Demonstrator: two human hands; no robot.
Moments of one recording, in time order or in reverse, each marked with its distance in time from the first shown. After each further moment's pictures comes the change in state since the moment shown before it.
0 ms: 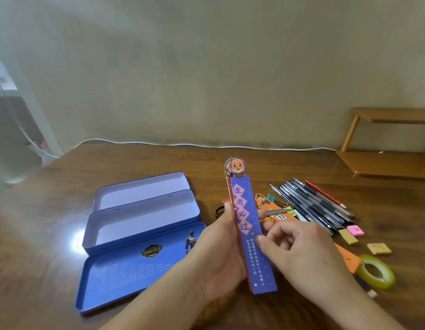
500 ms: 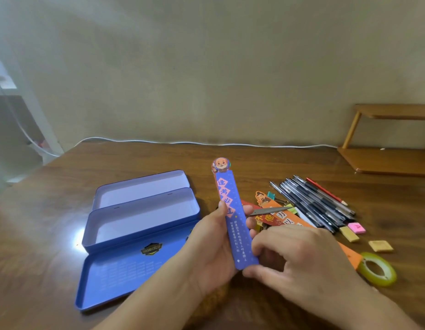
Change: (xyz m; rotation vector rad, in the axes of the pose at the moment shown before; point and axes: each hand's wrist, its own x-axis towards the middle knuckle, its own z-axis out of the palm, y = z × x) left_hand -0.002 0.007 -0.005 -0.031 0.096 0.025; right_hand -0.003 0.003 -0.011 -0.388 -0.126 -0.585
